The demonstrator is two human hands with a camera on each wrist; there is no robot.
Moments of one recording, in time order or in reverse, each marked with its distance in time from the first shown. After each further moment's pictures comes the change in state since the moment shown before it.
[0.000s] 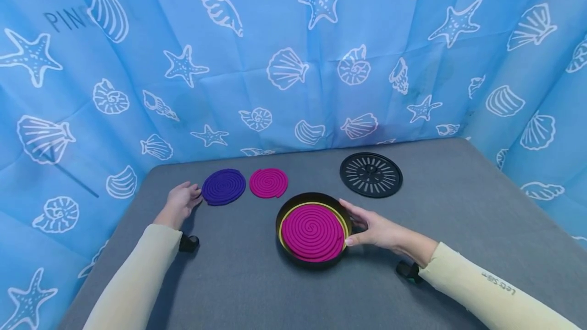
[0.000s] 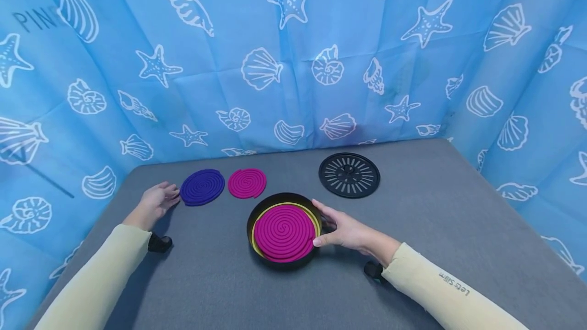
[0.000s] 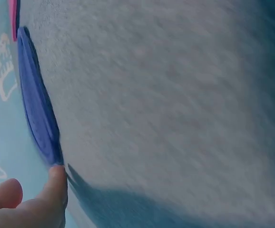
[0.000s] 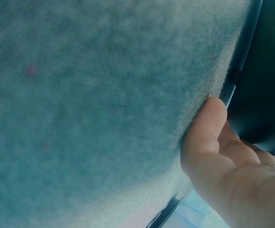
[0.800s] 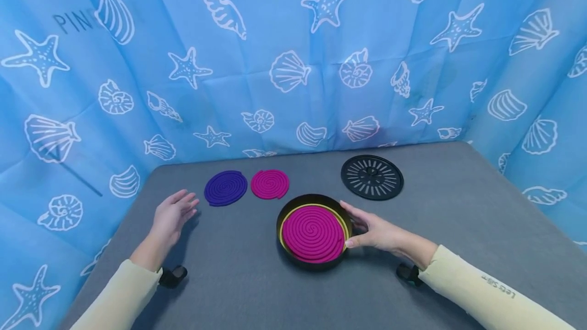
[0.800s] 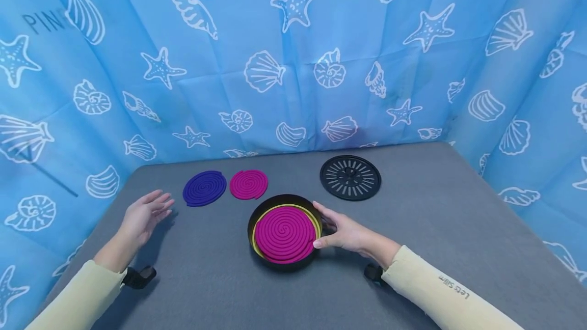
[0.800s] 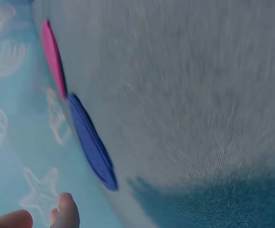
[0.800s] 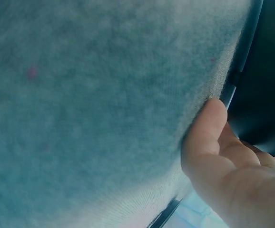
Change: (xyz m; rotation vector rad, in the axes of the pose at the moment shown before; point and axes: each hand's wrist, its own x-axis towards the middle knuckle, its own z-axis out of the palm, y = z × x) left_hand -0.071 -0.006 -0.008 0.102 -0.054 0.110; right_hand -0.002 0.001 0.001 -0.035 -0.011 -0.050
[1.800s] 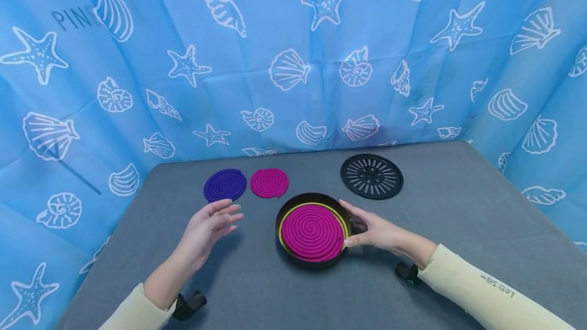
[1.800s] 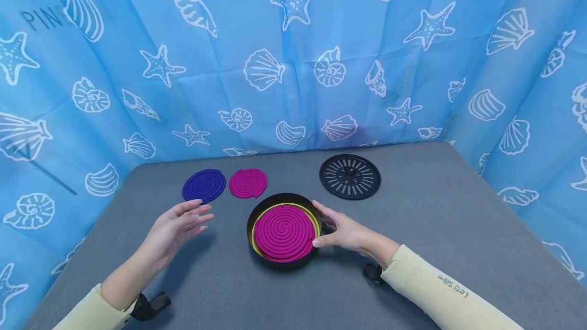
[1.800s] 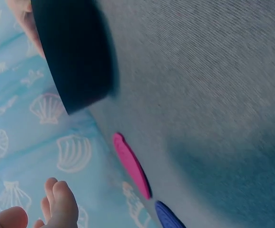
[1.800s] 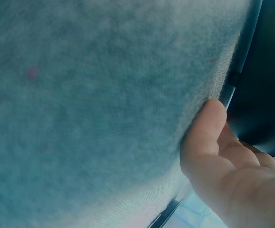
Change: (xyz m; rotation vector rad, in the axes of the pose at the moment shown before) left_hand -0.066 0.001 0.072 0.031 -0.229 0.068; right_hand 0.002 0.000 0.000 -0.013 0.006 0.022
